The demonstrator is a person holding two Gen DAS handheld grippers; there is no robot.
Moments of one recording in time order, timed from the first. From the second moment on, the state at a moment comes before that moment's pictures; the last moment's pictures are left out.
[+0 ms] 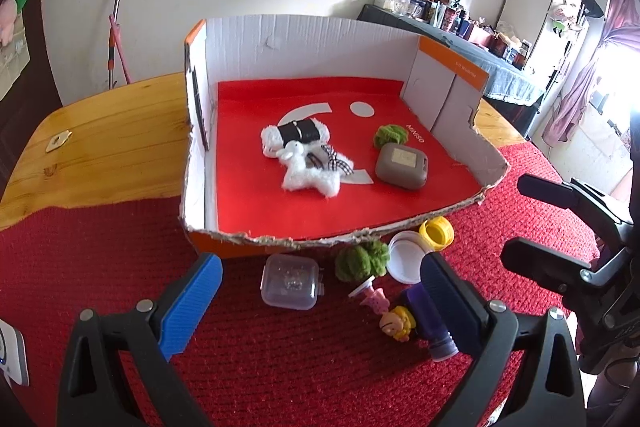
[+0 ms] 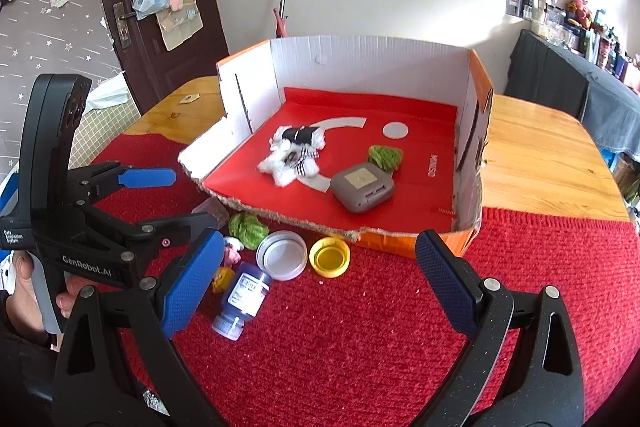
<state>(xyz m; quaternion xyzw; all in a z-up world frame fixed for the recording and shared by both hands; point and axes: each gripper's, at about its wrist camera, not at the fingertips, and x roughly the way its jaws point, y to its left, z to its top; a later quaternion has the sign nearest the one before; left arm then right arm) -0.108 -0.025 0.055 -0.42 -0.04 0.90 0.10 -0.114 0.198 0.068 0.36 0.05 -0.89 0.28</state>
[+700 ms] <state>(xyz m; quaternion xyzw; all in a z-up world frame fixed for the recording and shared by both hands) -0.111 -0.033 0.028 -0.44 -0.05 0.89 0.09 -0.120 0.196 0.030 0.41 0.06 -0.87 0.27</state>
